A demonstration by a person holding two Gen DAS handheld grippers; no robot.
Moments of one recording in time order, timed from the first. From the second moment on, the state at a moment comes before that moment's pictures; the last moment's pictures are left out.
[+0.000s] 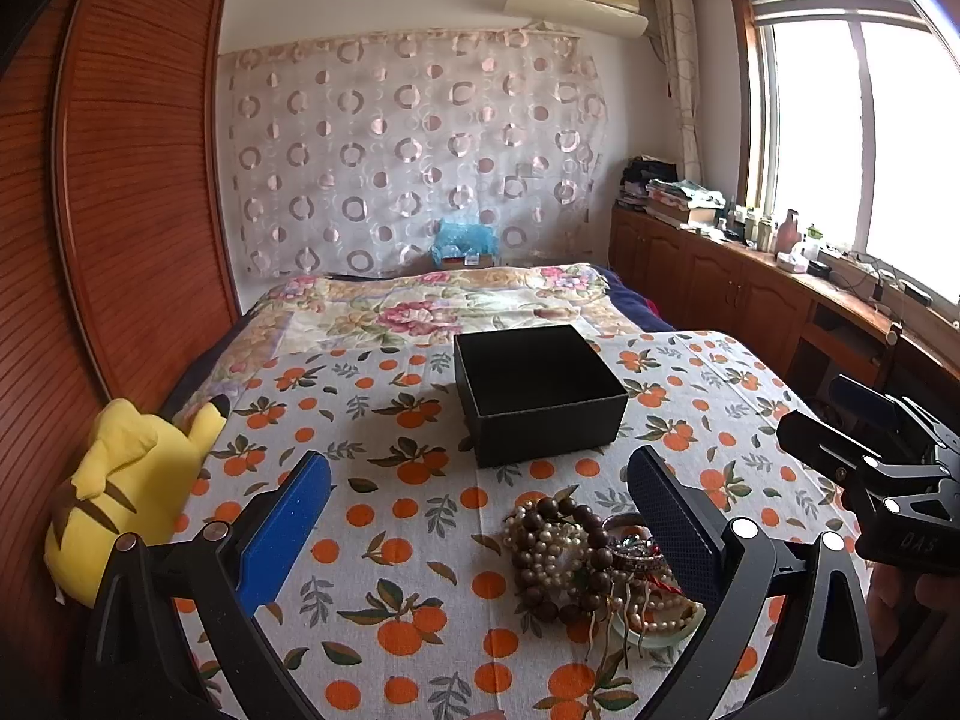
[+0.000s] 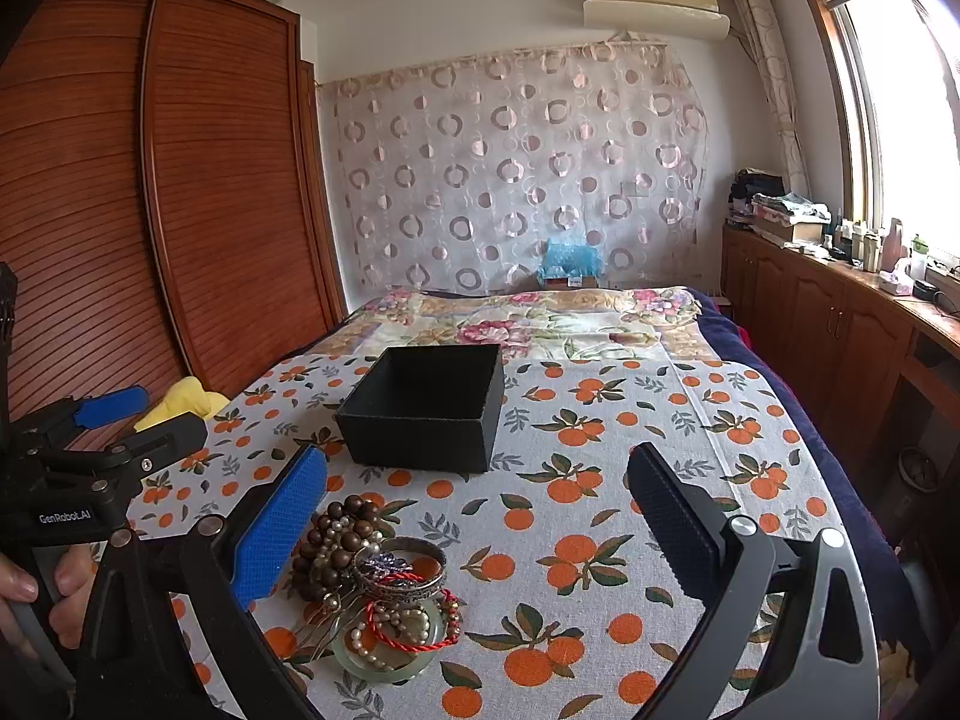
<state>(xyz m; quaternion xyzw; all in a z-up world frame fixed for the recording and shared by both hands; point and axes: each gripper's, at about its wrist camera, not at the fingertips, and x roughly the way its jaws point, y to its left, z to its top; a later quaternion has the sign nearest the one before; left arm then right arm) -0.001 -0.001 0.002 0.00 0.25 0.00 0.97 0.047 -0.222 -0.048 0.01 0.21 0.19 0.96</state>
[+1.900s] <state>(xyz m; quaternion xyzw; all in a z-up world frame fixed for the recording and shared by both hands) -0.008 -0.002 0.006 0.00 0.25 0.00 0.97 0.048 -0.214 -0.053 0.01 0.21 0.20 0.96</state>
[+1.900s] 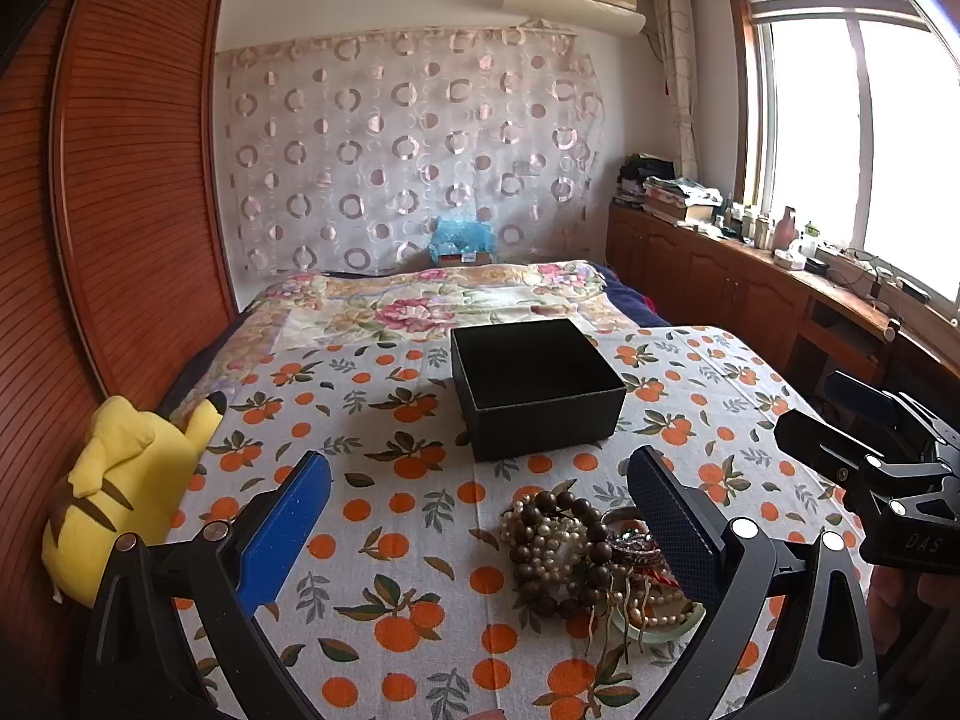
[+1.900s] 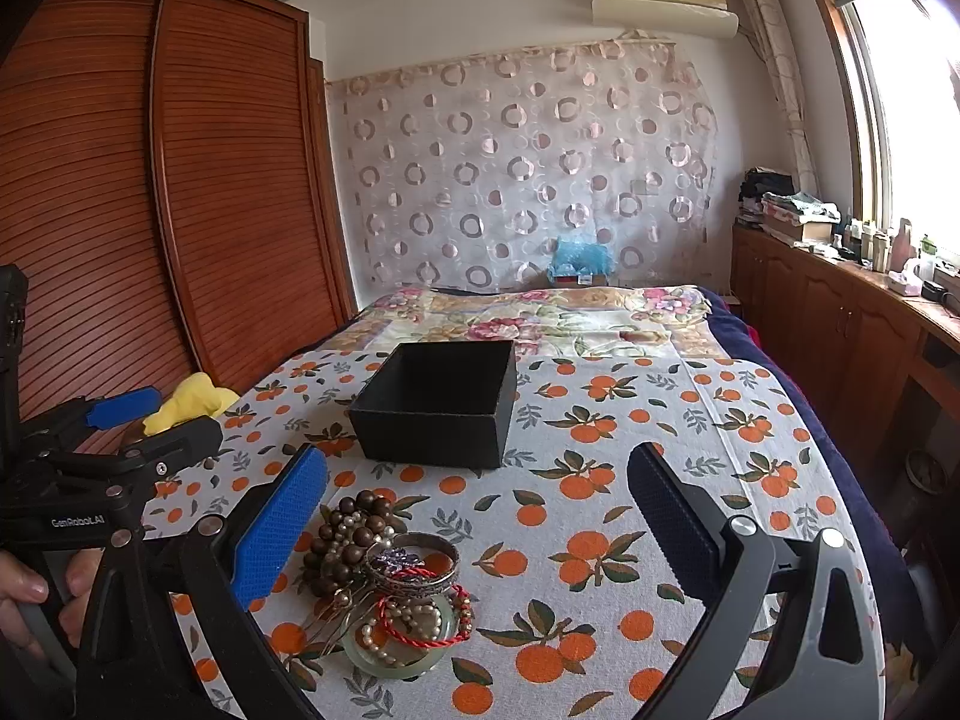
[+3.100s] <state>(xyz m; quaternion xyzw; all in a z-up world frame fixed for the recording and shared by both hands) 0.040 0.013 -0.086 -0.03 0.40 -0.11 0.91 0.057 -0.219 -0.102 -0.02 0.29 0.24 0.93</state>
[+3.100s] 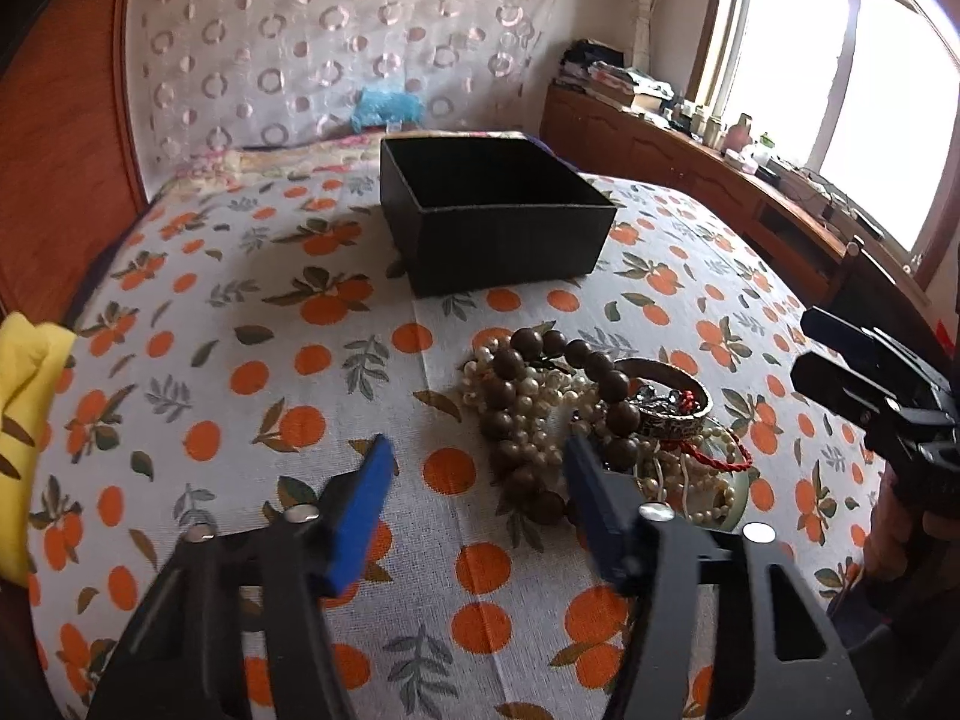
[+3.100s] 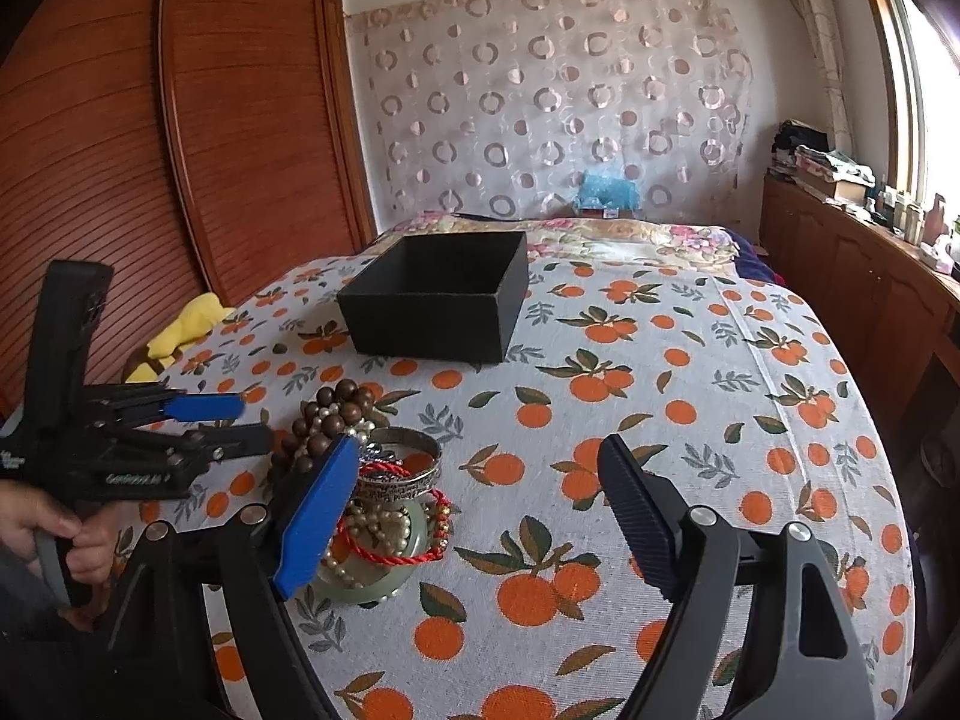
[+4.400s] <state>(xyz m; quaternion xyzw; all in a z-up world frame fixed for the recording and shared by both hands) 0.031 0.021 -0.006 -0.03 0.29 -0.12 0.95 0.098 -0.165 -0.126 -0.04 0.38 0.34 0.86</state>
